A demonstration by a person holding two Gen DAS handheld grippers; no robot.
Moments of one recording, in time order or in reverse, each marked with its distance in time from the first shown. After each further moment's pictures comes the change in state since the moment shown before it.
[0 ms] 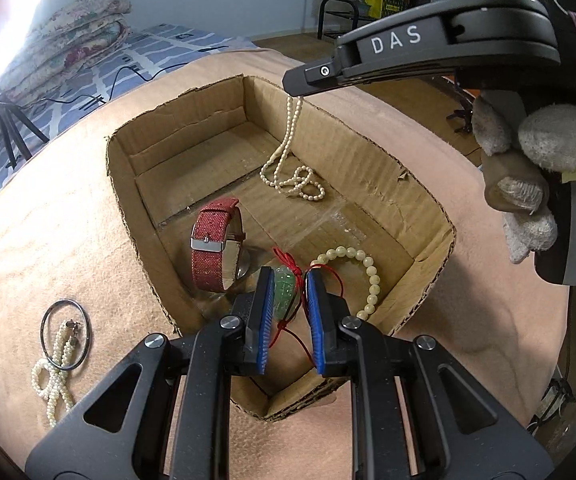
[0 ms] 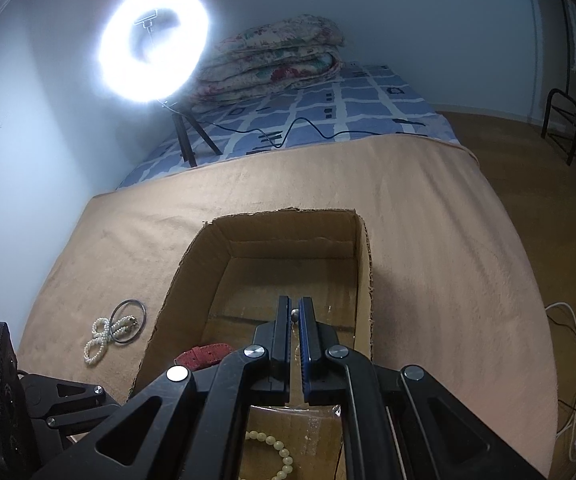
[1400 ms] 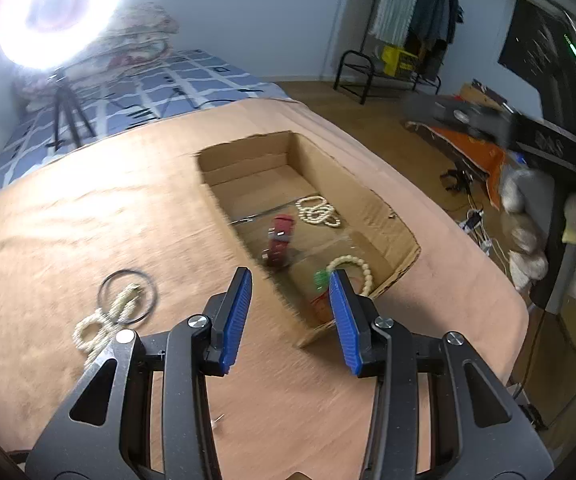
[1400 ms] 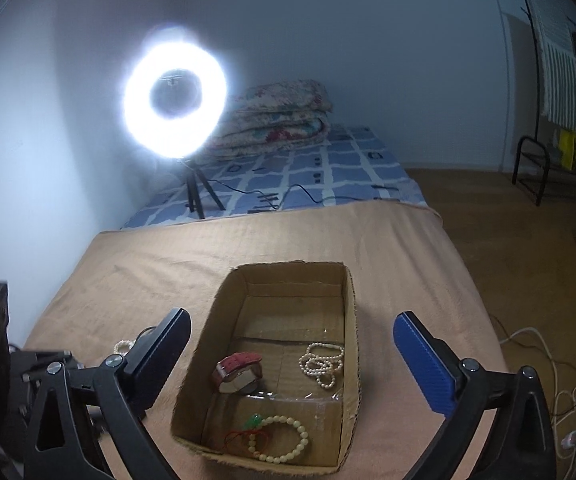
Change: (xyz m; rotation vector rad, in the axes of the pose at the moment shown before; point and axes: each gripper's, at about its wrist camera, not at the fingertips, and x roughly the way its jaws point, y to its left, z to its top) left arm -0.114 0.053 -0.038 -0.154 -0.163 -0.031; right arm -0.103 0.044 -0.017 -0.051 -0.225 -0.092
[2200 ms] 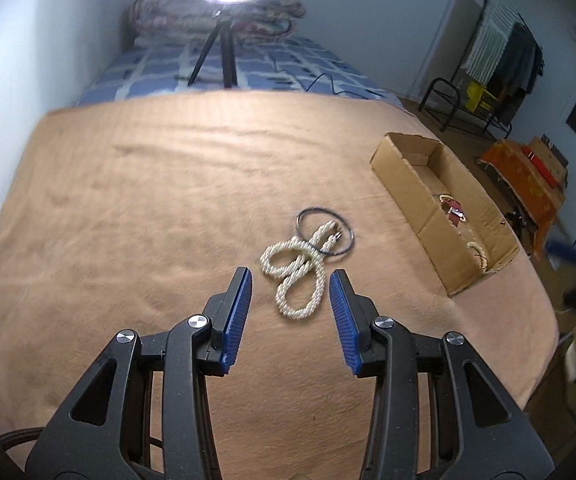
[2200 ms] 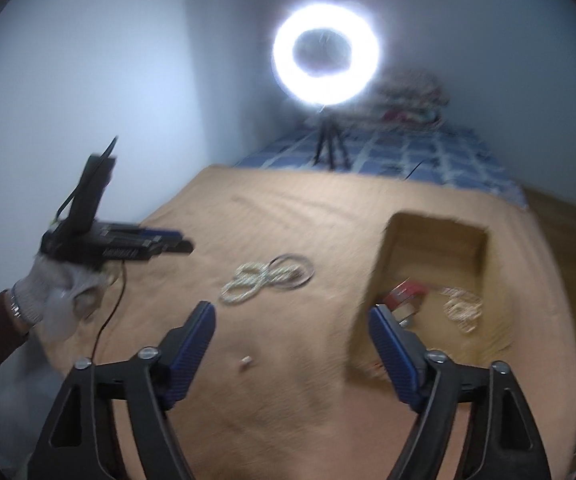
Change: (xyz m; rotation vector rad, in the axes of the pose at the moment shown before) left arm -0.062 0.179 -0.076 -0.271 0.016 0.145; right arm -0.020 0.130 -0.078 -0.210 0.111 0.286
